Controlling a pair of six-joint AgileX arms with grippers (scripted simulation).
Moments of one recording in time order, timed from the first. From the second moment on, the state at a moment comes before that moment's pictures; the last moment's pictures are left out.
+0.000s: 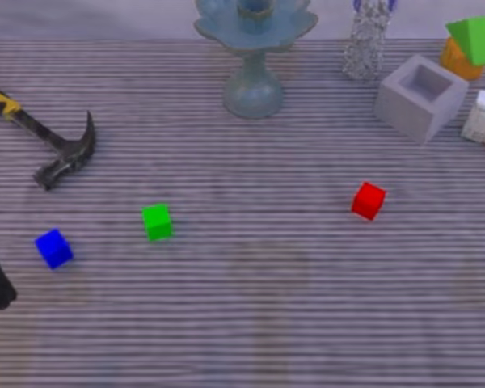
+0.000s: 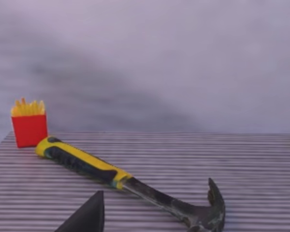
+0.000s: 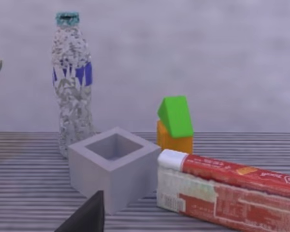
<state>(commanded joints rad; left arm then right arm) 0.00 0.00 0.00 0.00 0.00 0.00 0.00 0.00 0.00 0.00 0.00 0.00</state>
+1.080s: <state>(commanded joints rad) 0.00 0.00 0.00 0.00 0.00 0.00 0.21 1.27 1.06 -0.67 0.00 -0.33</state>
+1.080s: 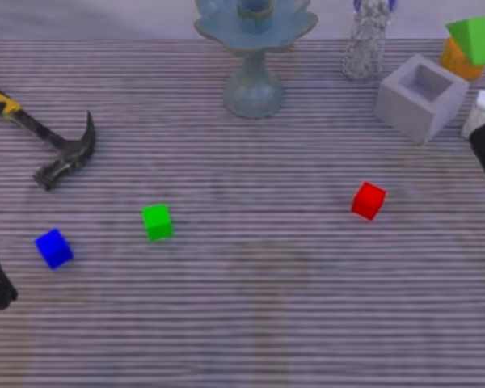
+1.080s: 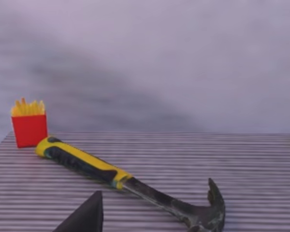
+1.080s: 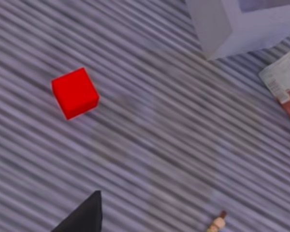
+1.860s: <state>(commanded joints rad) 0.00 0.00 0.00 0.00 0.00 0.00 0.38 2.27 1.90 -1.19 0.00 -0.59</state>
